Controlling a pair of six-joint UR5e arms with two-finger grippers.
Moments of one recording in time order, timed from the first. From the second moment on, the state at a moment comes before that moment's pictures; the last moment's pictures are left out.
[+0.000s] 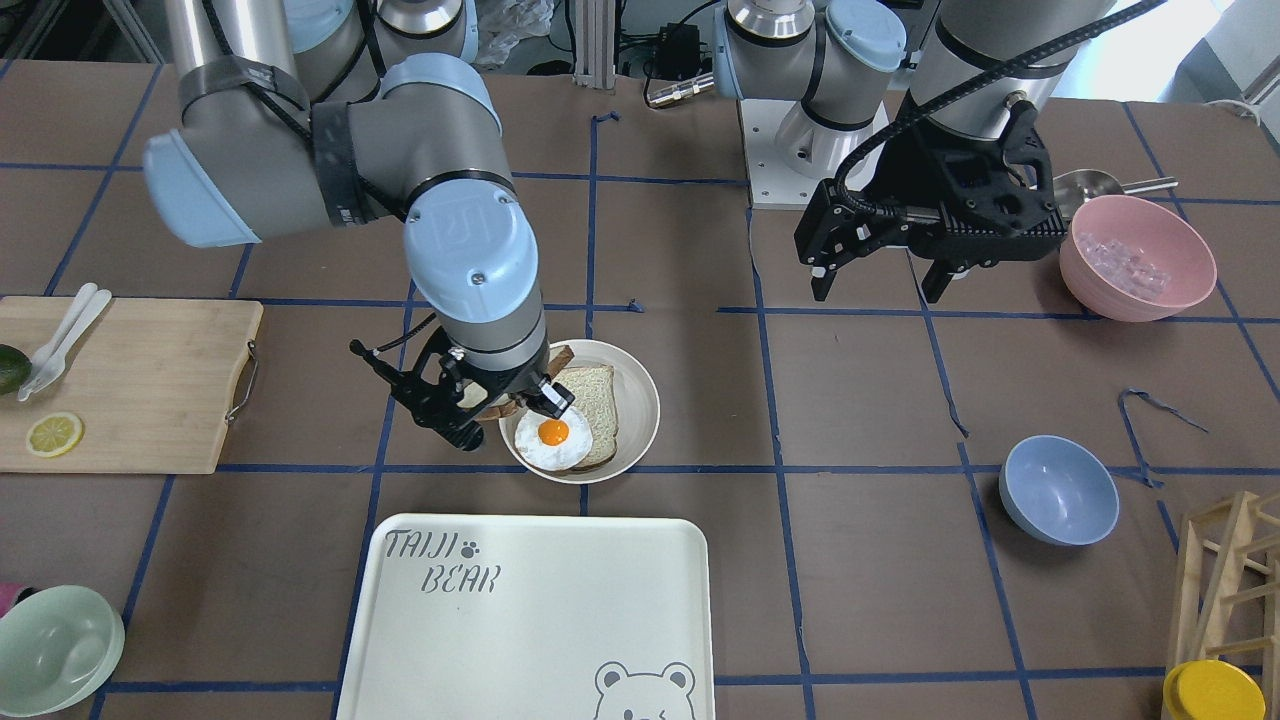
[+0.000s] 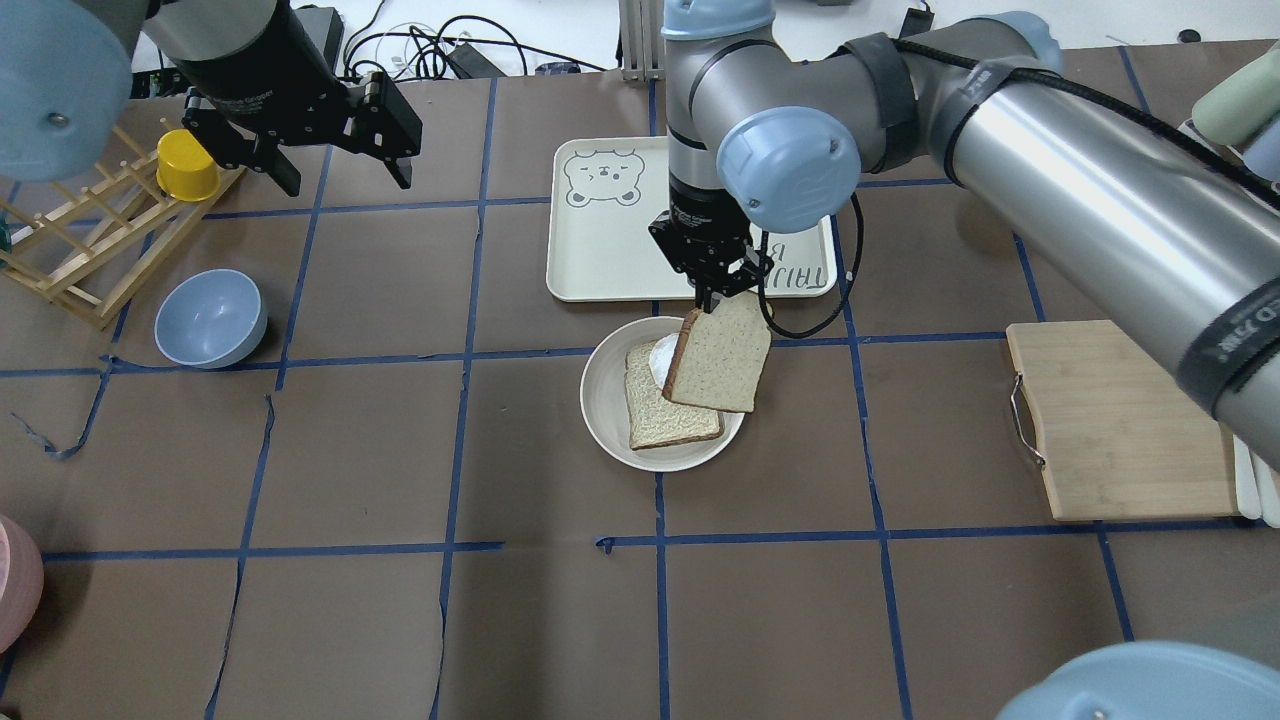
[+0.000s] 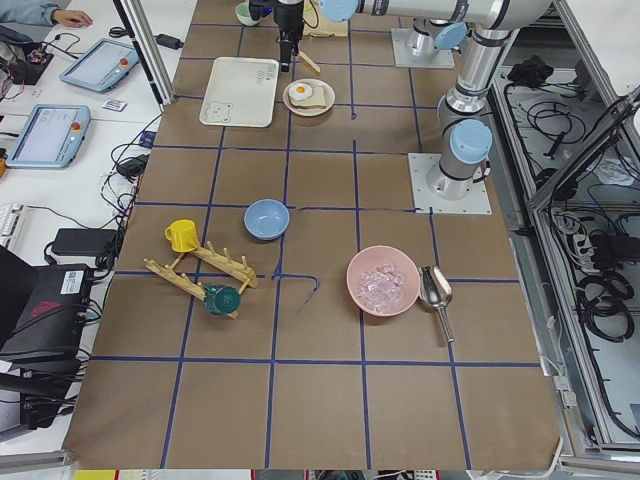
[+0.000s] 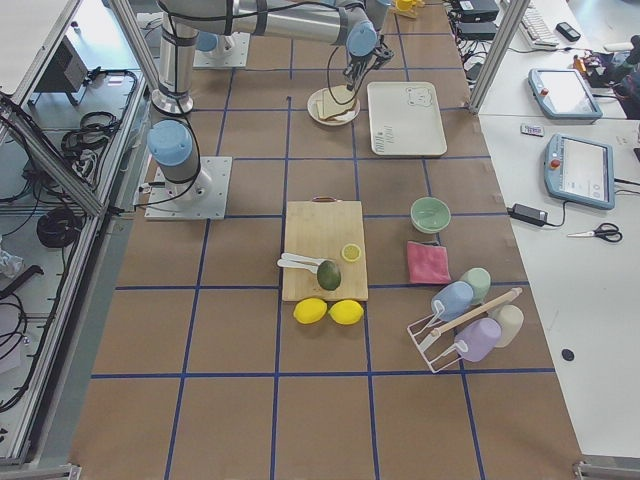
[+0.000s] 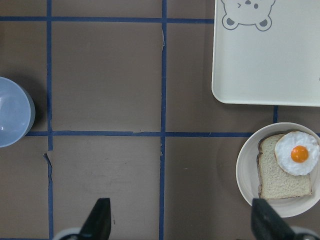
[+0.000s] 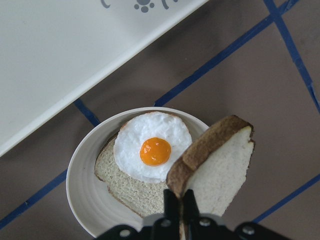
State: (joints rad) left arm -1.59 -1.63 -1.47 -1.51 1.56 -0.04; right arm 1.88 -1.15 1.45 -1.70 -1.53 0.94
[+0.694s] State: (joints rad) left arm -1.59 -1.63 -1.47 -1.51 1.56 -0.04; right arm 1.93 -1.08 1.44 -1.75 -1.52 0.95
